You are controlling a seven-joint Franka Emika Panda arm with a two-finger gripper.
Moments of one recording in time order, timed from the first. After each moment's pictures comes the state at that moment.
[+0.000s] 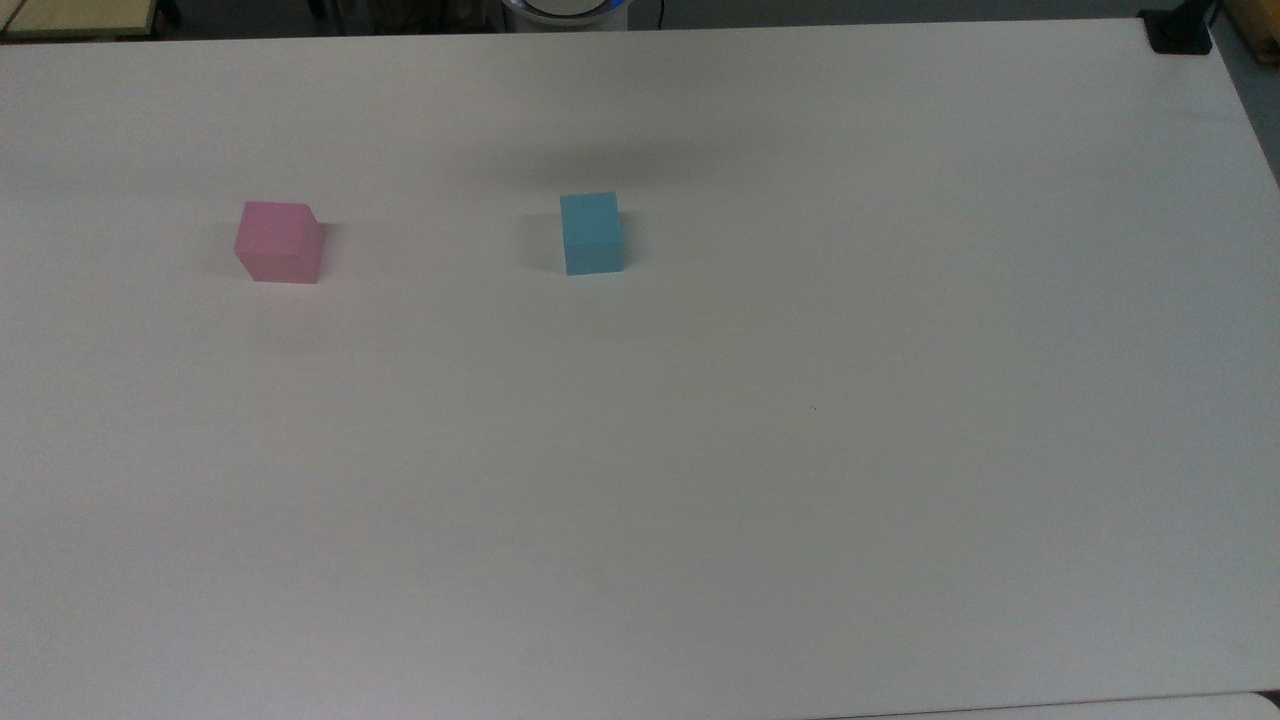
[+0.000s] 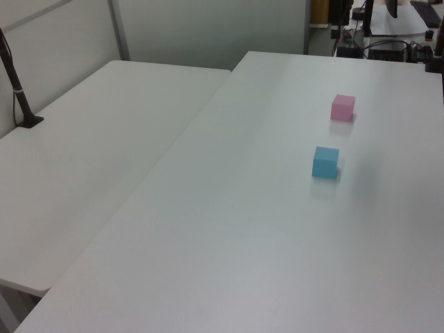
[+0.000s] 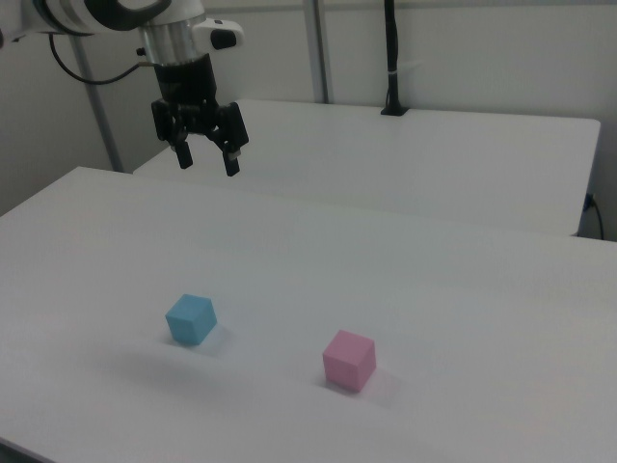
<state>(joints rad) 0.02 0.04 -0.09 -1.48 -0.06 1.50 -0.06</state>
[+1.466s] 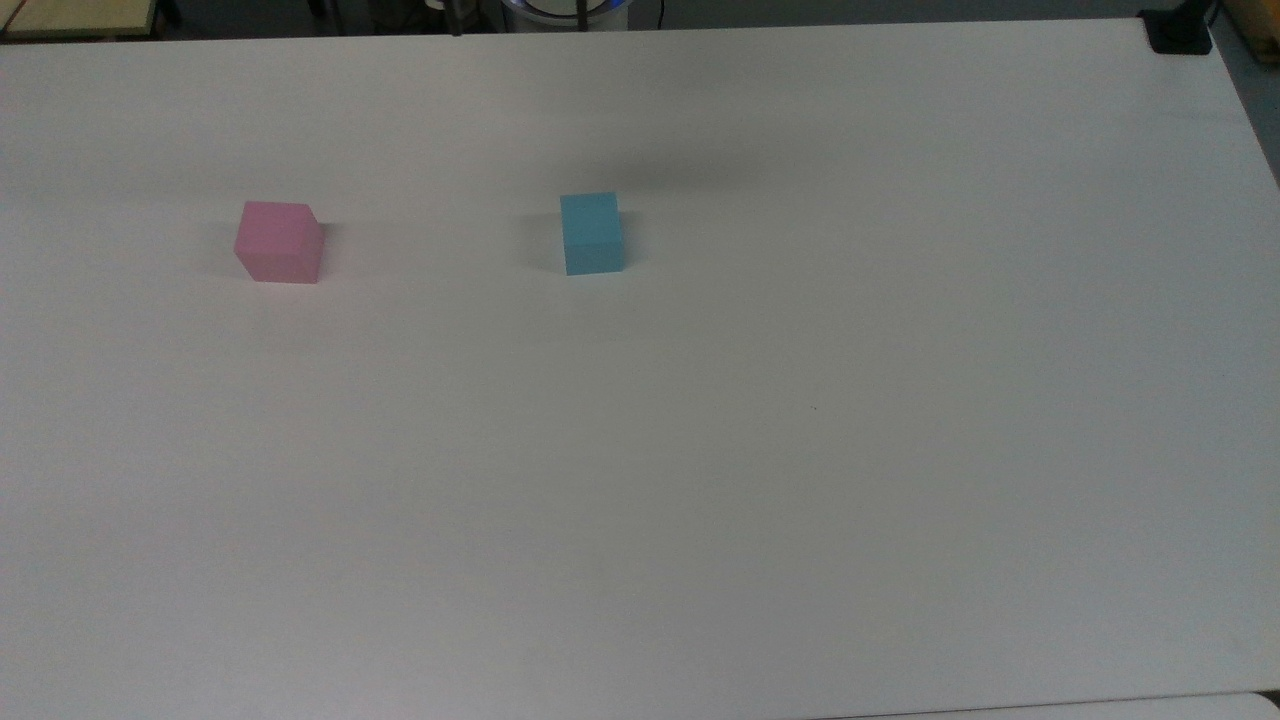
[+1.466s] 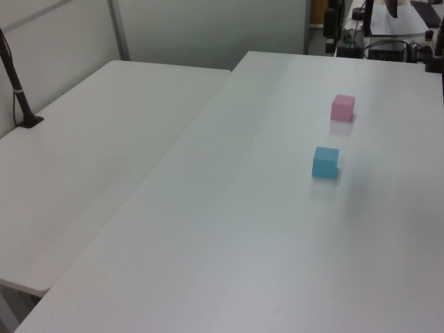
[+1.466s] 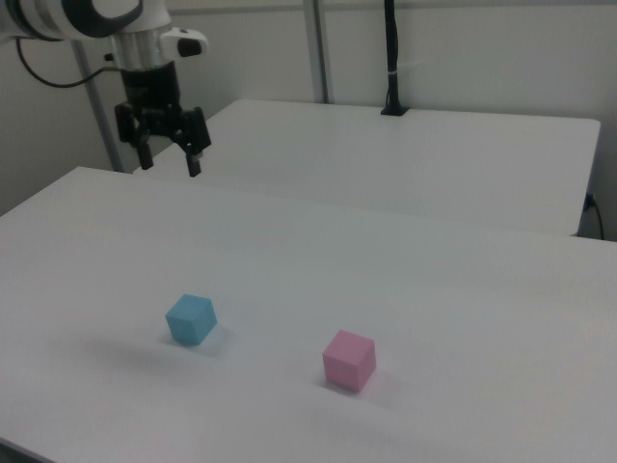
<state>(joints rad) 0.12 0.04 -0.08 -1.51 -0.01 1.50 -0.04</state>
